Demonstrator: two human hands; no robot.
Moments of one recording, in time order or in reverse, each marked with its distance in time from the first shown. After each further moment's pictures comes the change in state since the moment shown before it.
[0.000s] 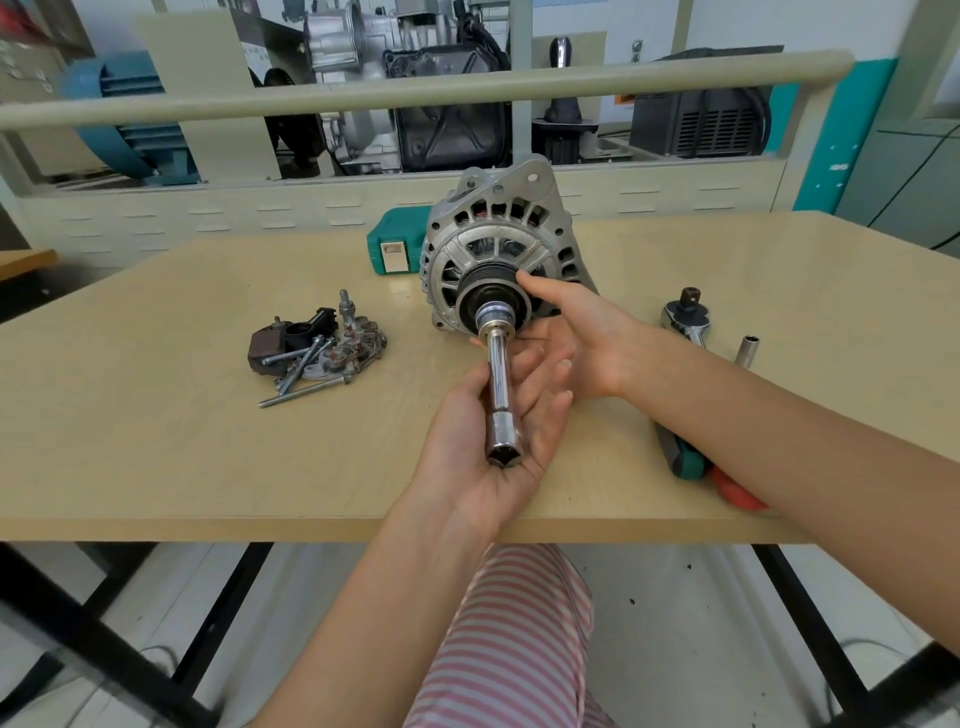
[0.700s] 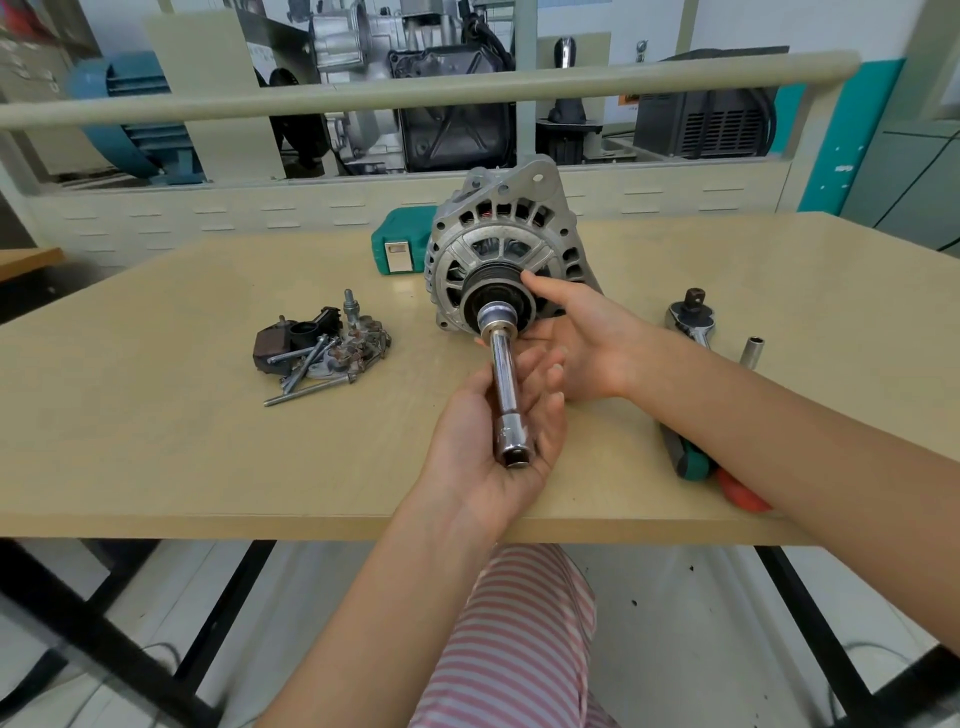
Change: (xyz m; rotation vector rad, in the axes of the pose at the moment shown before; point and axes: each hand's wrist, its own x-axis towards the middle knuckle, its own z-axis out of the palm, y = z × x) left_hand 0.002 0.000 0.000 -0.023 -0.021 -0.015; right_hand 0.003 0.001 -0.002 0.016 -0.016 0.003
